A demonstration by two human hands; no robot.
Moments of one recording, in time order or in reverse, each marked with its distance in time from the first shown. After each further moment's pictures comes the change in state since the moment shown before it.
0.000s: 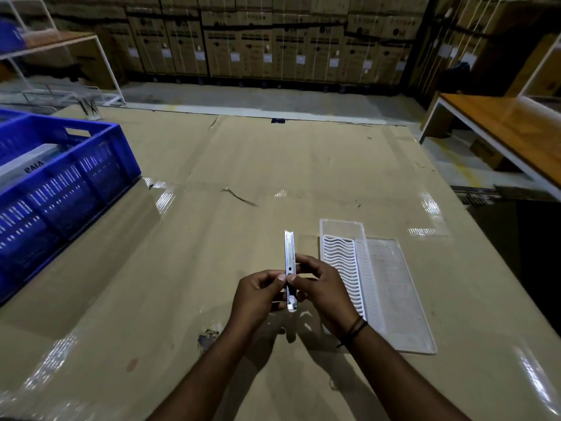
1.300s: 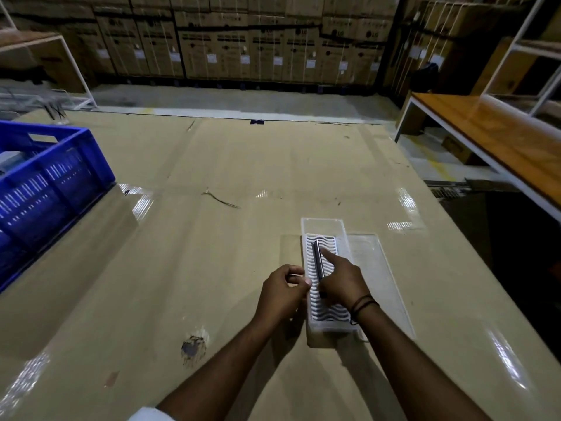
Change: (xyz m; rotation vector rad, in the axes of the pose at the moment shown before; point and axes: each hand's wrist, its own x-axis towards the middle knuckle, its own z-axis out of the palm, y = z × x) left_hand 0.029 -0.025 0.061 0.263 -0.096 0.046; right_hand 0.010 -0.011 -0.064 -0.677 0.248 0.232
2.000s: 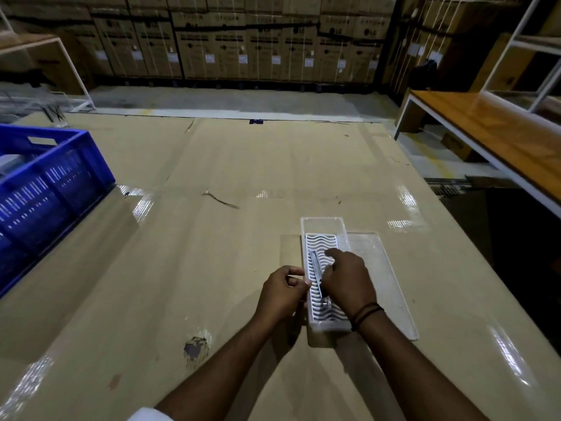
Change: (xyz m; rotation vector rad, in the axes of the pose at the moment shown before) left_hand 0.001 0.003 -0.002 0.027 -0.030 -0.060; right_hand -0.007 0.001 0.005 -0.251 0.282 -0.214
